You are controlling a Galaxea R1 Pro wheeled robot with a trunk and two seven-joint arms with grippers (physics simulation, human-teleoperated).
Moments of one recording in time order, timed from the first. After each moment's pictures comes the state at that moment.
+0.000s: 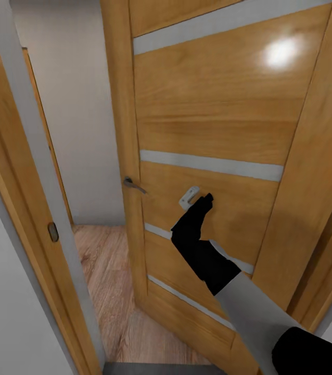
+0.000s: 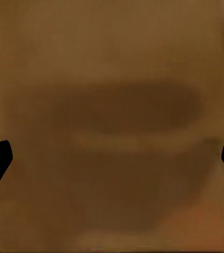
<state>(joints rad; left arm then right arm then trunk) 0.00 0.00 0.01 -0.16 0.10 -0.04 0.01 -0.92 0.17 0.57 -1.07 0.59 1.04 -0.28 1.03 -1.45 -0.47</state>
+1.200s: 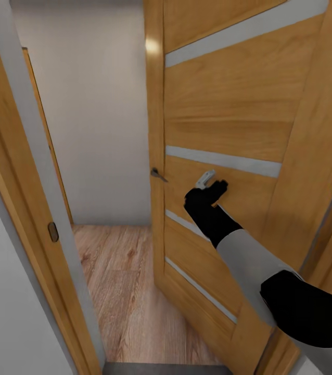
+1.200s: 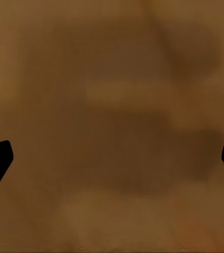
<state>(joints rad) 0.00 0.00 0.01 -0.16 0.10 -0.03 0.01 -1.20 0.17 0.42 -0.68 0.51 1.04 -0.28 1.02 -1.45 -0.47</state>
